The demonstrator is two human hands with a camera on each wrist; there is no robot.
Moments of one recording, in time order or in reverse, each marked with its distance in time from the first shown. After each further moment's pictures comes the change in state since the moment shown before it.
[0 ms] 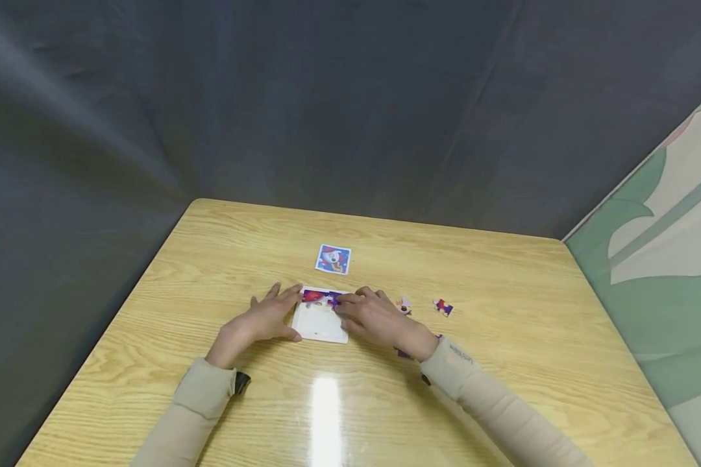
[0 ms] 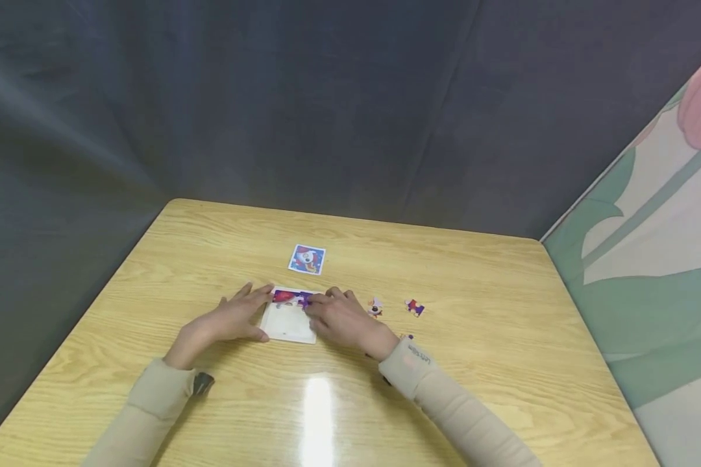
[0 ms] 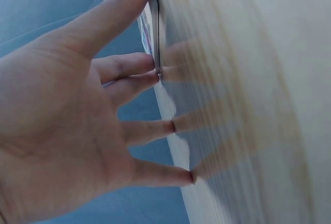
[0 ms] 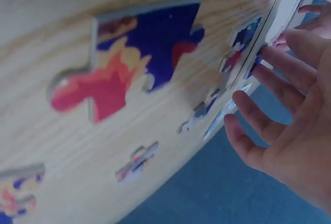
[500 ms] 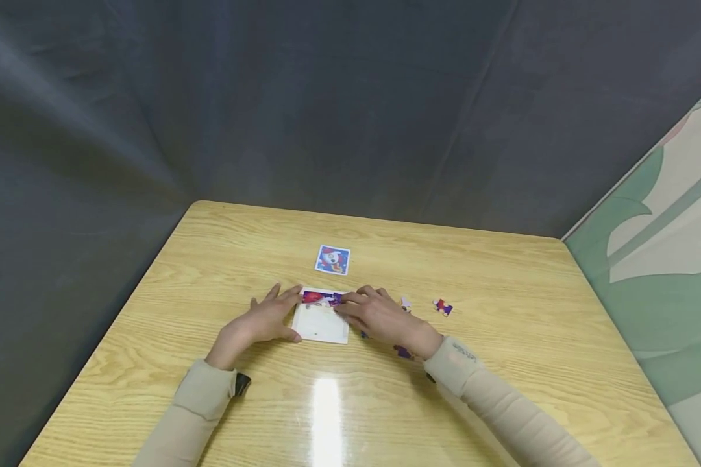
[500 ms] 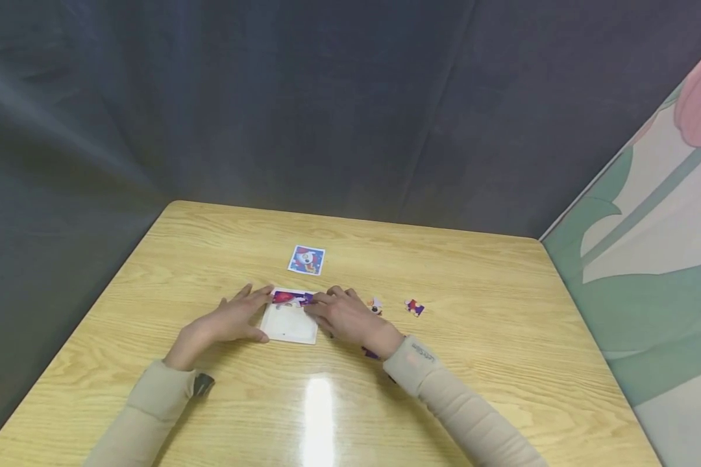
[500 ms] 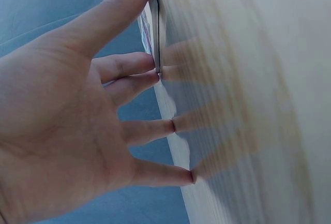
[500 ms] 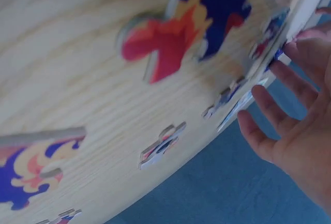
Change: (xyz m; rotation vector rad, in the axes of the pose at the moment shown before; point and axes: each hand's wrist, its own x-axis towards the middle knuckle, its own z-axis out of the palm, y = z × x) left_hand -0.001 0.001 -0.001 -0.002 0.001 0.001; right_hand -0.003 0.012 0.006 -0.092 0.093 -0.096
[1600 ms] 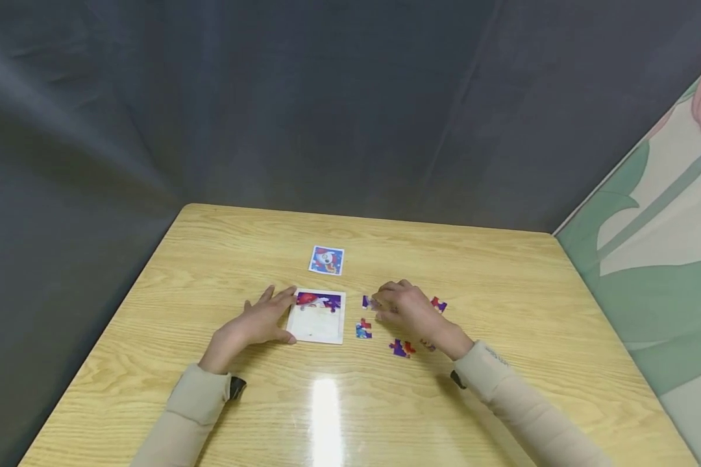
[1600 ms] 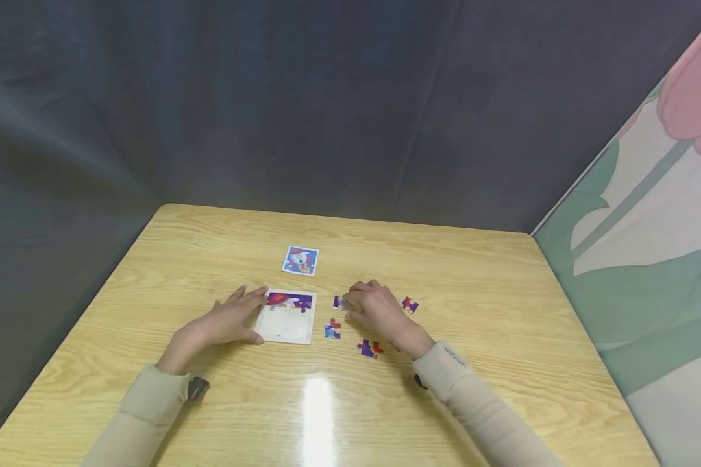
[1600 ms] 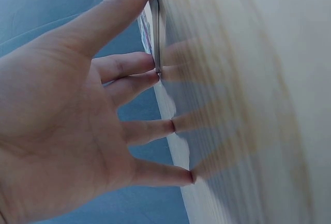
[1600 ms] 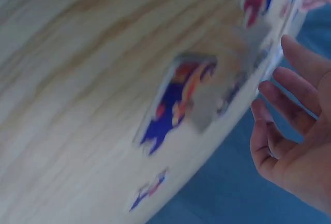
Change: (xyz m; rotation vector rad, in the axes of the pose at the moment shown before) left_hand -0.001 -0.006 0.002 0.003 0.003 0.018; right_hand -0.046 0.029 -0.008 0.152 0.184 0.224
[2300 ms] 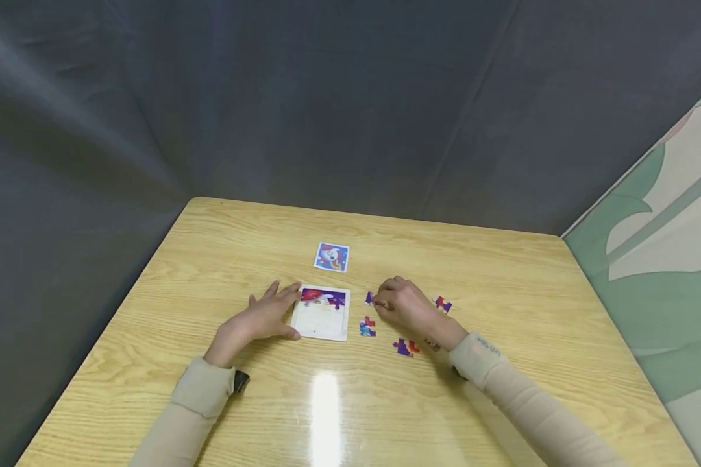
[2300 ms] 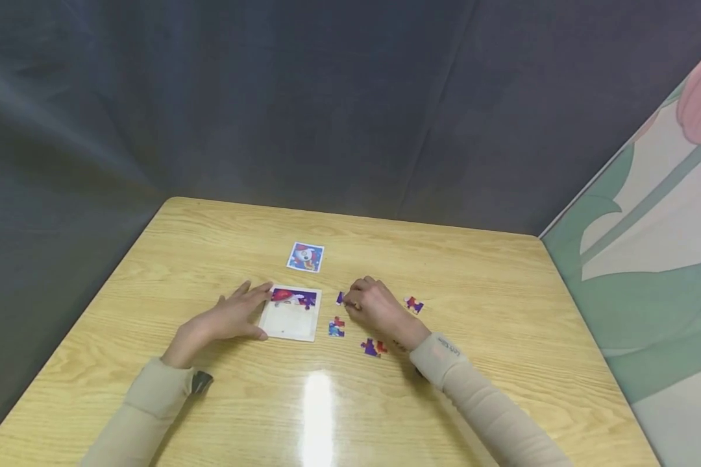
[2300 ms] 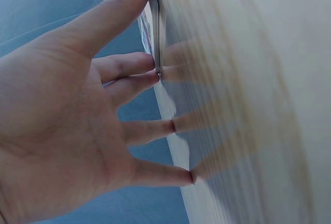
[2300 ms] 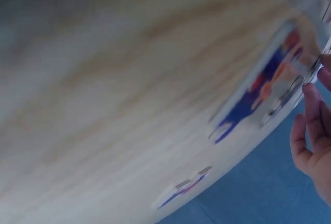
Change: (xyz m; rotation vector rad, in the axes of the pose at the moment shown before) left_hand 0.000 0.001 -0.003 -0.018 -0.009 -0.011; right_hand 0.015 0.016 0.019 -0.041 0.066 -0.184
